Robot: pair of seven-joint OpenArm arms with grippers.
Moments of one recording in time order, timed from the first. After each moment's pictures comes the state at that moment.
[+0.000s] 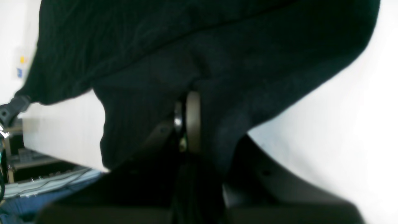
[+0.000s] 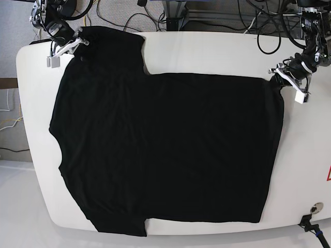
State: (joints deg) left arm 19.4 -28.3 -20.0 90.5 -50.9 -23.3 49.9; right arm -26.7 11.2 35.0 83.7 58.8 39.1 -52.8
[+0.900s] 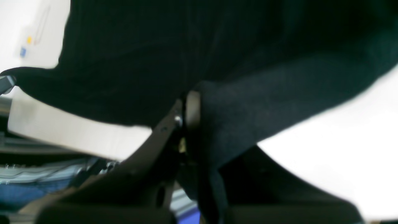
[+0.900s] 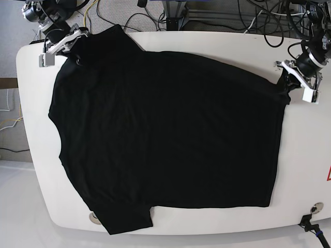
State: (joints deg) left arm 25.5 -28.4 -26.3 107.6 -50.9 -23.5 50.2; right arm -33.7 7.1 39.0 107.9 61.0 39.0 -53.3
